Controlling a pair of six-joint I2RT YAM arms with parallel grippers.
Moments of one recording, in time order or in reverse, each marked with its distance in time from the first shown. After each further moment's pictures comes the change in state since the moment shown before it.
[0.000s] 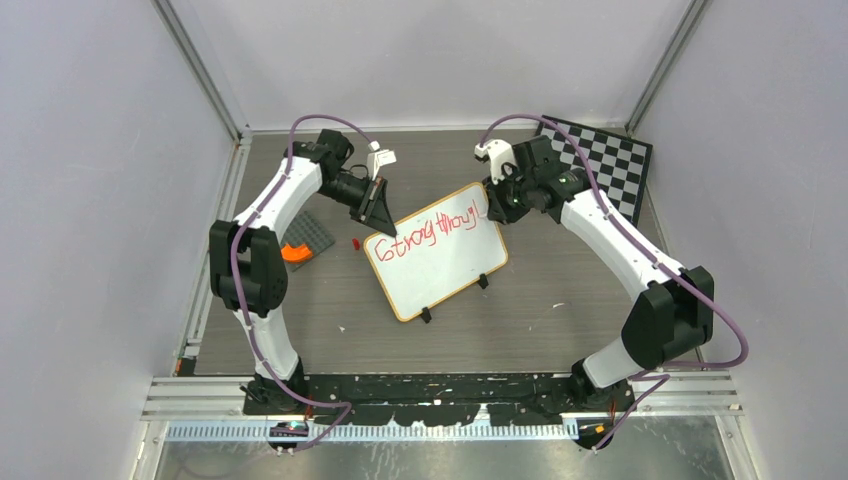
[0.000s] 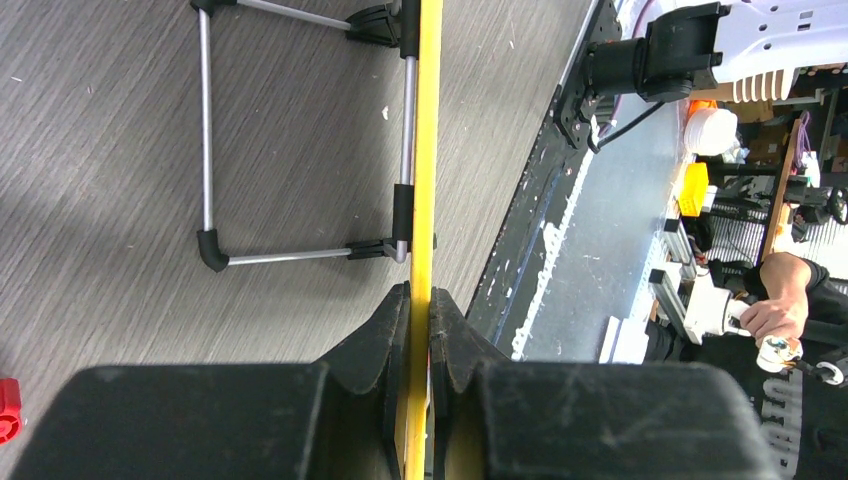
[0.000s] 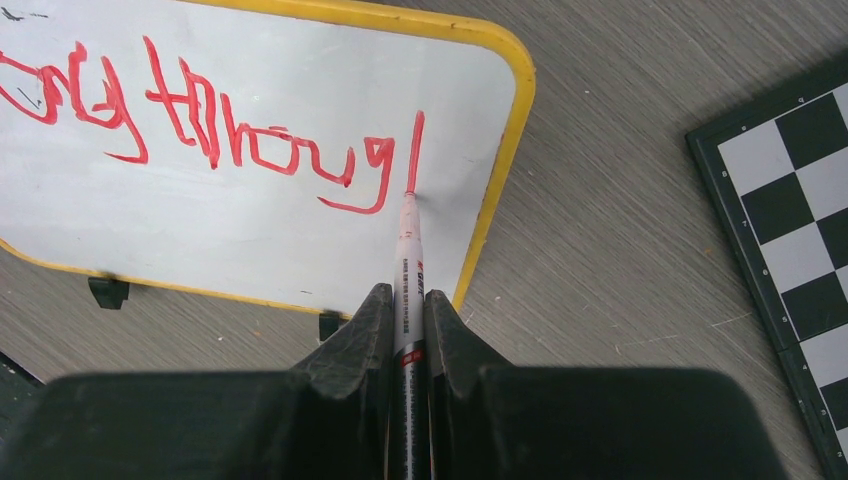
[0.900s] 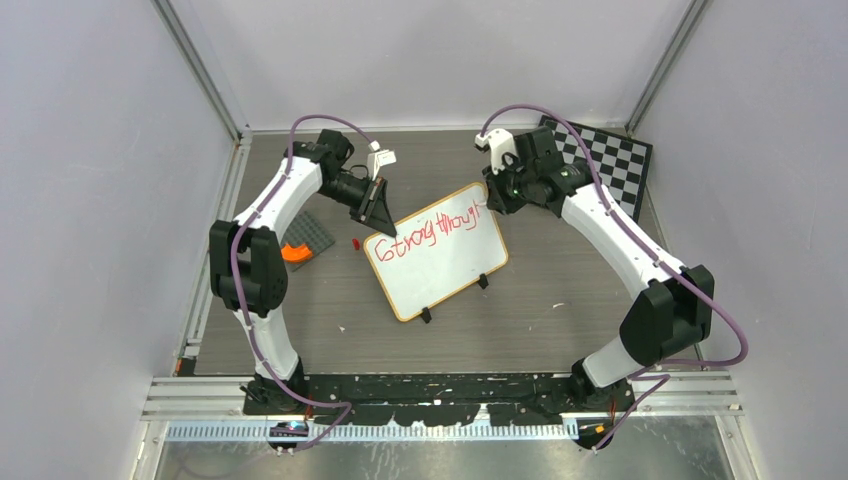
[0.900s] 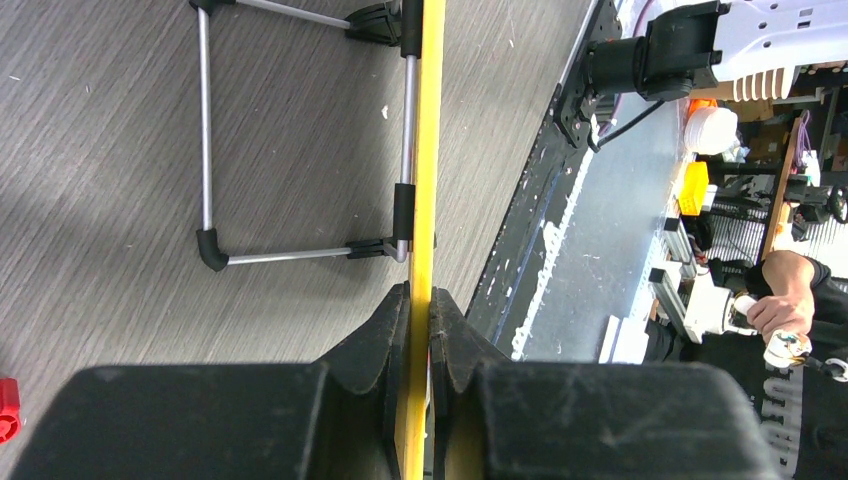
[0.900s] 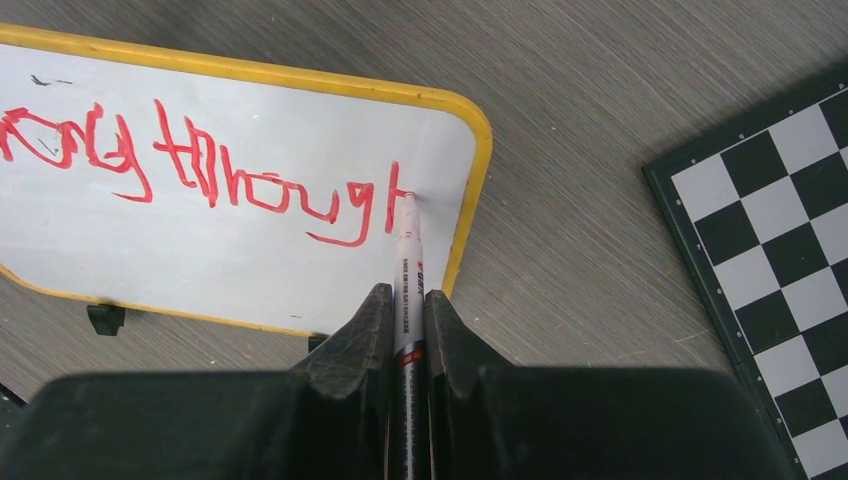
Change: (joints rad) left arm -0.001 0.000 0.000 -0.003 0.000 0.002; right arm -0.009 0.016 0.063 0.006 0.010 -0.004
